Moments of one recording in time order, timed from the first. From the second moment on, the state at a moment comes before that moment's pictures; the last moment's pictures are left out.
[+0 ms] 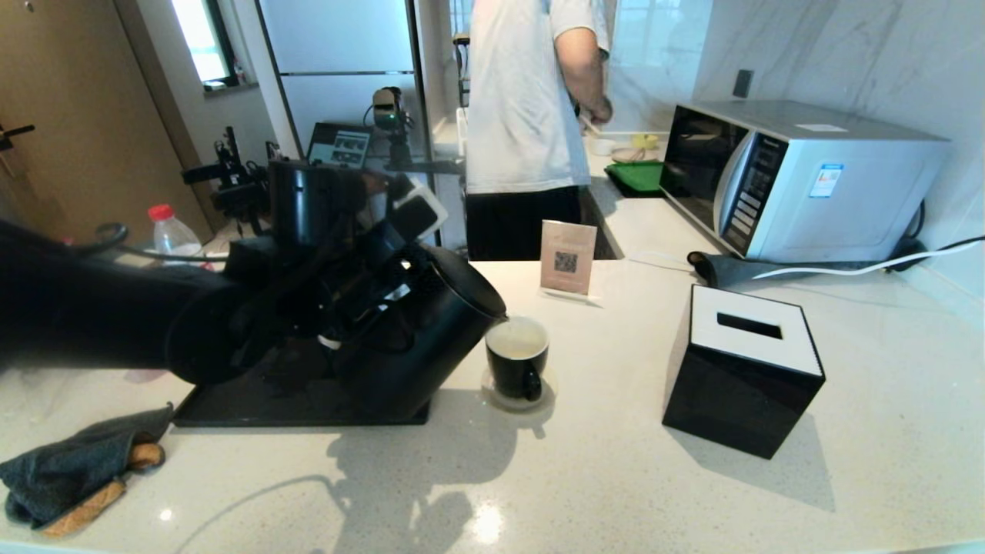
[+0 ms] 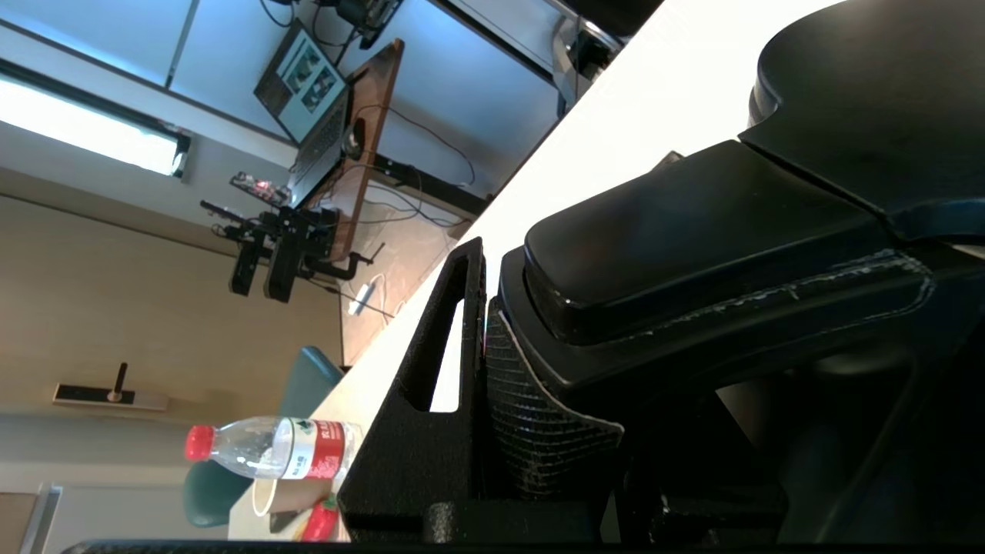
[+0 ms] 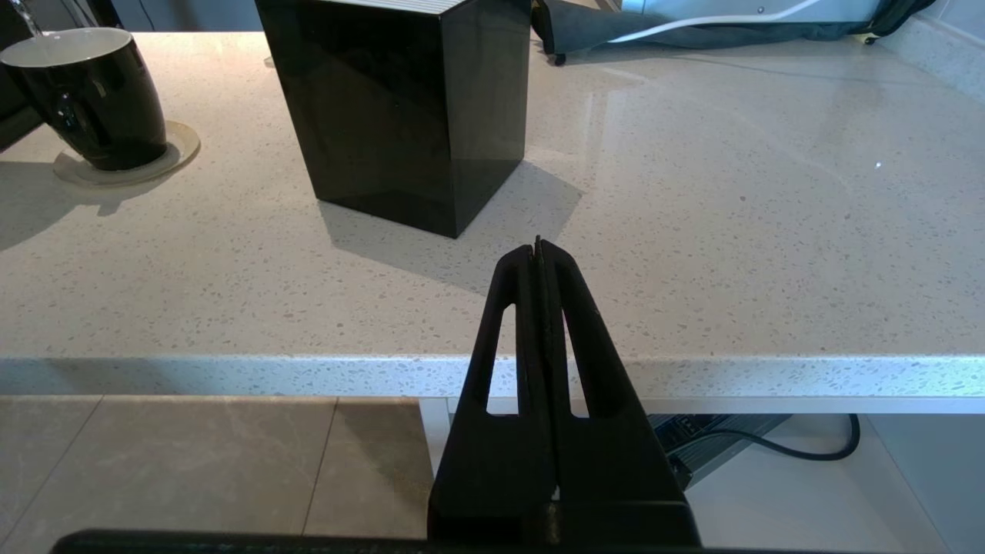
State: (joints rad) left arm -0.49 1.80 -1.09 -0.46 0.42 0.76; right arm 0.00 0.00 0.00 0.00 -0.01 0.00
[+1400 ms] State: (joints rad) left arm -0.50 1.80 -1.09 -0.45 0.42 0.78; right arm 0.00 0.00 0.00 0.00 -0.01 0.00
